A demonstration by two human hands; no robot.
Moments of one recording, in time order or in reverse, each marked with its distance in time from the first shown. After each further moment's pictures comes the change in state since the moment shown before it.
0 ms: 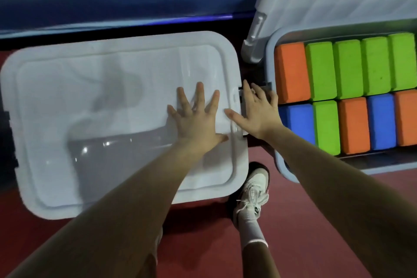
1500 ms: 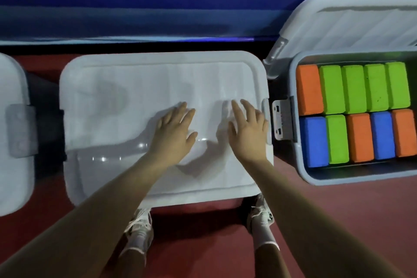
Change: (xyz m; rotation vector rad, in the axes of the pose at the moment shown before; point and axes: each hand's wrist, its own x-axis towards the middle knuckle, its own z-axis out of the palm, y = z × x) left_hand -0.054 -0.141 -0.005 -0.273 0.251 0.126; right_hand -0.039 -0.139 0.002 0.082 0.353 0.091
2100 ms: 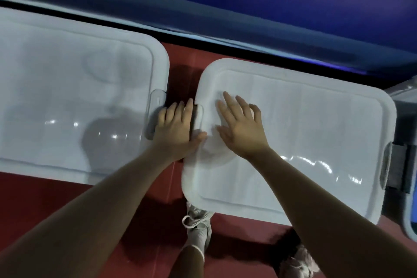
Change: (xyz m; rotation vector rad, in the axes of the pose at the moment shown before) left_hand -0.078 -0.264 -0.060 0.119 0.066 -0.248; right_hand 0.029 -0.268 0.092 -0.203 -0.353 -0.555
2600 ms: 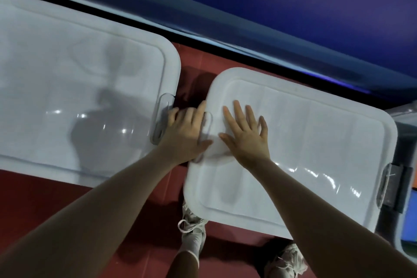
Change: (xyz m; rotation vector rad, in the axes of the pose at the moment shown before) left_hand 0.015 -0.012 0.013 -0.040 0.096 0.178; right_hand 0.009 -0.003 0.013 0.039 -0.173 0.137
